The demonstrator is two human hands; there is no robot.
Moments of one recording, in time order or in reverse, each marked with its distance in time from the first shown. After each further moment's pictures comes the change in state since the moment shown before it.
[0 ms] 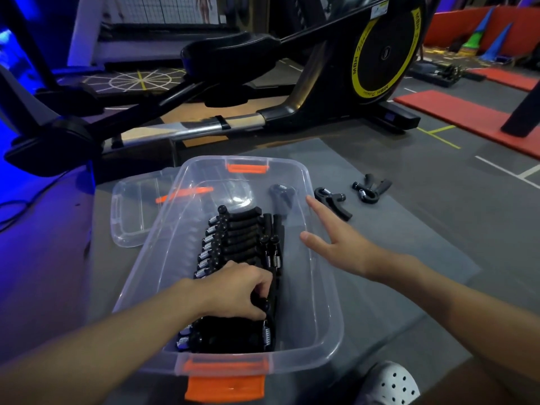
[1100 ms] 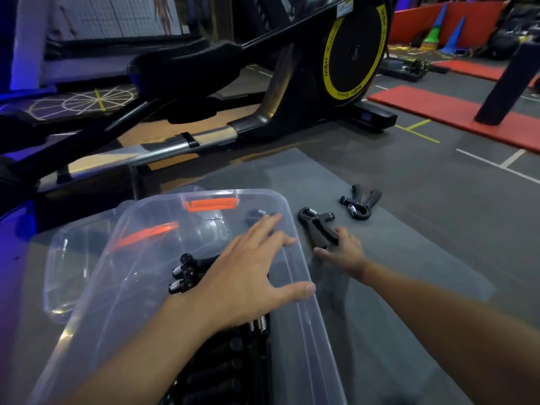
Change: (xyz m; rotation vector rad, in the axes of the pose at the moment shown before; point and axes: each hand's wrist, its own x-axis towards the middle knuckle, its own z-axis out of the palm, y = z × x) left_hand 0.088 0.028 -0.077 -0.051 0.274 0.028; right_hand 0.125 0.194 0.021 0.003 0.265 0.573
